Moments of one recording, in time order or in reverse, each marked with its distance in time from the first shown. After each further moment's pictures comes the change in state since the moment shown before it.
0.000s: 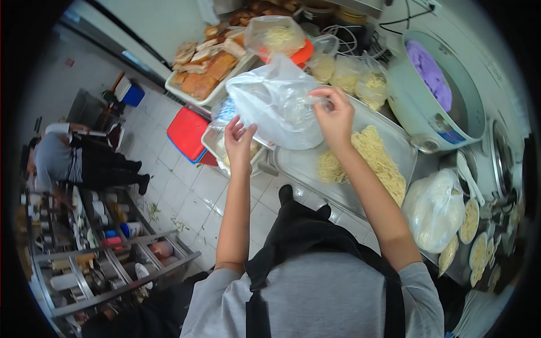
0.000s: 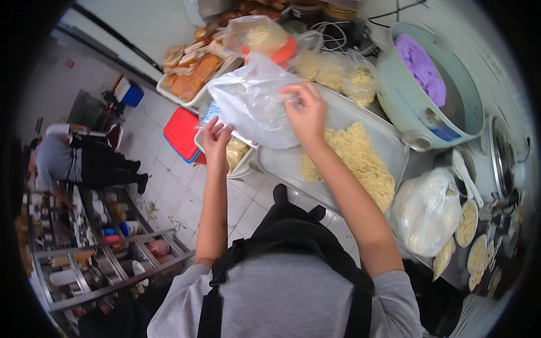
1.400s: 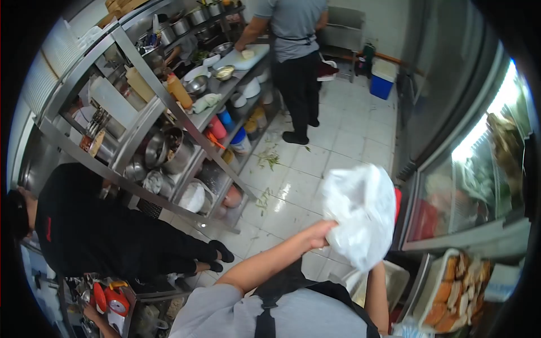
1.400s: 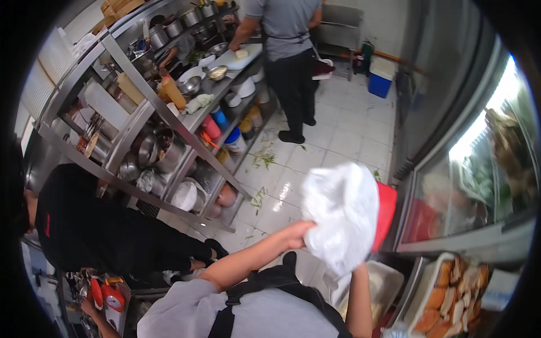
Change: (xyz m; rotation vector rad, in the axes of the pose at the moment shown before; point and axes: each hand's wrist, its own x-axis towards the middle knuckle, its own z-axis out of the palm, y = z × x) left_hand 0.123 -0.002 -0.584 -0.909 0.317 -0.482; right_hand -0.010 -0.052 0.700 0.783 -1.282 0.772
